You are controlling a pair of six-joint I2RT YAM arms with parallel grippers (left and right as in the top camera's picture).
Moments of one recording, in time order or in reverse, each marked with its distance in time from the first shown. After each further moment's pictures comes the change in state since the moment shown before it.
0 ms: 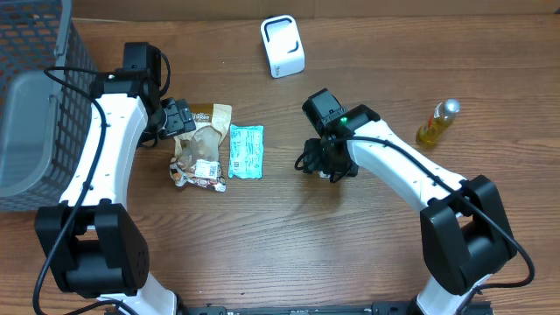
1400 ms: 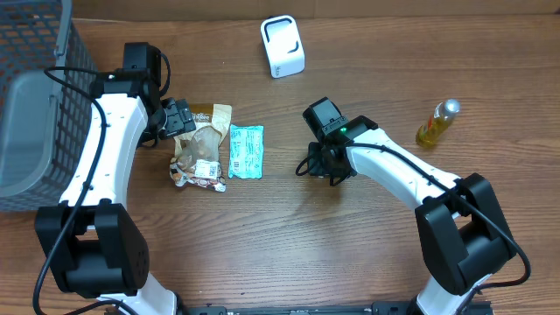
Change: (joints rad) left arm 0.000 0.000 0.000 0.000 0.000 0.000; right arm 0.002 0.000 -0.090 0.137 0.037 0.000
